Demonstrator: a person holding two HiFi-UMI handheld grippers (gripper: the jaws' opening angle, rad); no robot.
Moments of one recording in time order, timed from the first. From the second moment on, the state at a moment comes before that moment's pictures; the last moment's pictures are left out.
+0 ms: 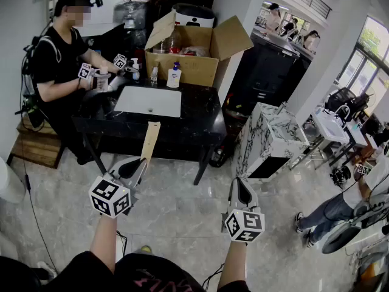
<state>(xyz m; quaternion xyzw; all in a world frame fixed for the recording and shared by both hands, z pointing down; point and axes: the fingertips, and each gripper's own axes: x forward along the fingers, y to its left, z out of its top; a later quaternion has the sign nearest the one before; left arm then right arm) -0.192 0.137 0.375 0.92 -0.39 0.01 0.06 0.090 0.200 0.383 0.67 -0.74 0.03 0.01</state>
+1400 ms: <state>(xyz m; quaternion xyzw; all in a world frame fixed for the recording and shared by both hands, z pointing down) -0.227 0.113 0.371 0.93 -0.35 -0.01 0.06 0.042 0.187 0.370 0.70 -0.72 0.00 0.02</state>
